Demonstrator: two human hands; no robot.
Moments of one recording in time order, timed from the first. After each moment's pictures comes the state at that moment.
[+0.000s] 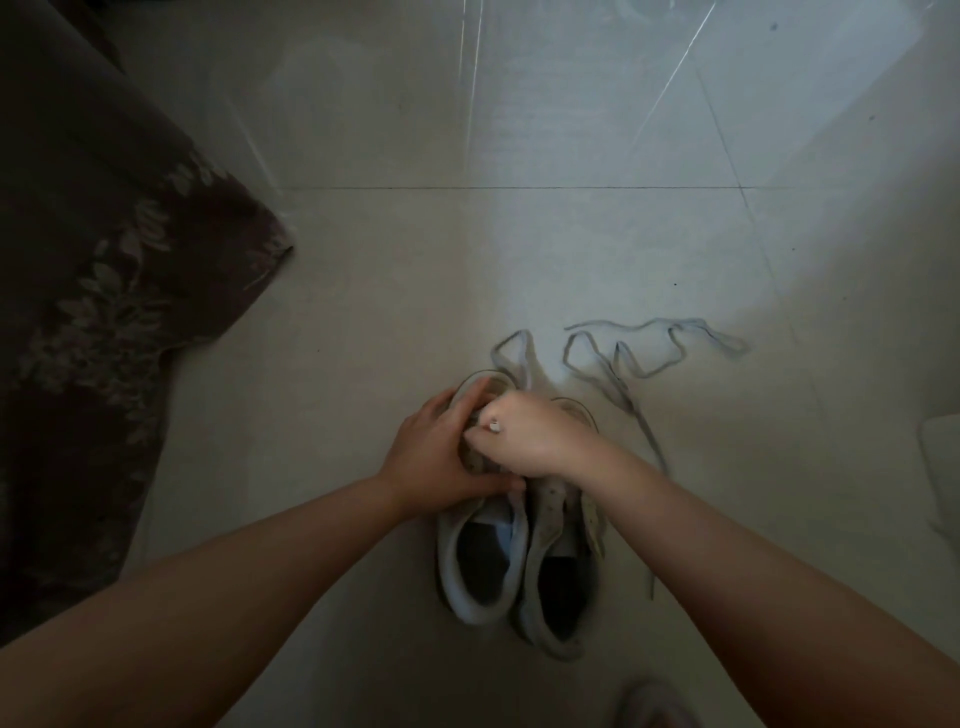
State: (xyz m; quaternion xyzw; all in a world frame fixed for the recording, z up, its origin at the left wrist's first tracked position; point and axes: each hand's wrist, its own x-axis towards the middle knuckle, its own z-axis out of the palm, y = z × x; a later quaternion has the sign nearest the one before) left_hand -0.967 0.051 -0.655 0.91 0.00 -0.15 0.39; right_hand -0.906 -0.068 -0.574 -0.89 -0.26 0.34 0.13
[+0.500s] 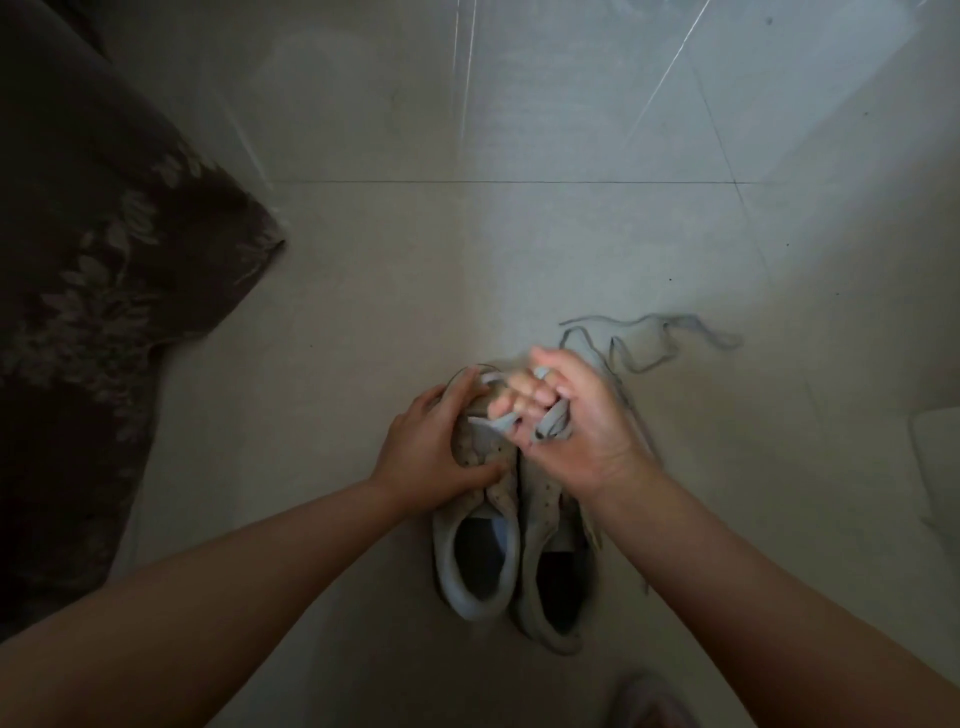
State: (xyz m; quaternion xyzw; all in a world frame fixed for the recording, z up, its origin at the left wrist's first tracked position) left_hand -0.971 0.047 -0.648 0.91 0.02 -0.09 0.40; right_hand -0.918 -0.083 -0.544 -0.37 0.20 0.37 0.83
